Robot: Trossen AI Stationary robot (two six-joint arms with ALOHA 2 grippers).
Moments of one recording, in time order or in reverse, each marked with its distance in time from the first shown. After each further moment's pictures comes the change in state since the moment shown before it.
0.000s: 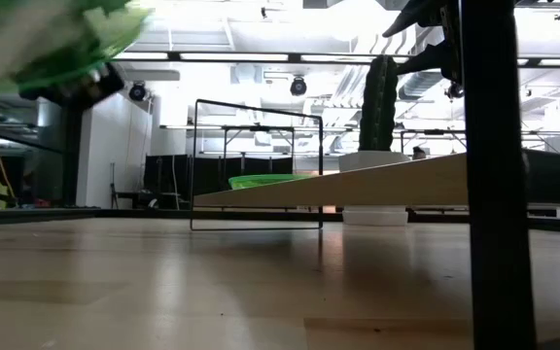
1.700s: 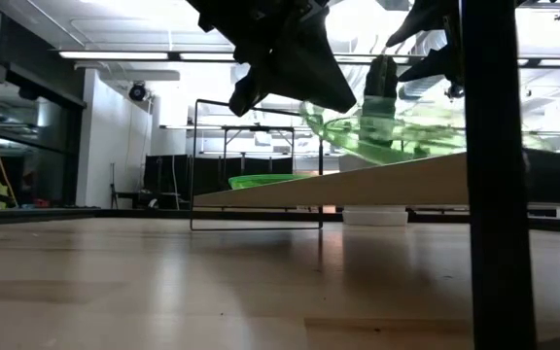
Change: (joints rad) left arm 0.220 0.612 0.634 -0.037 -0.239 -0.093; right arm 0.000 0.000 0.000 -0.044 0.024 -0.016
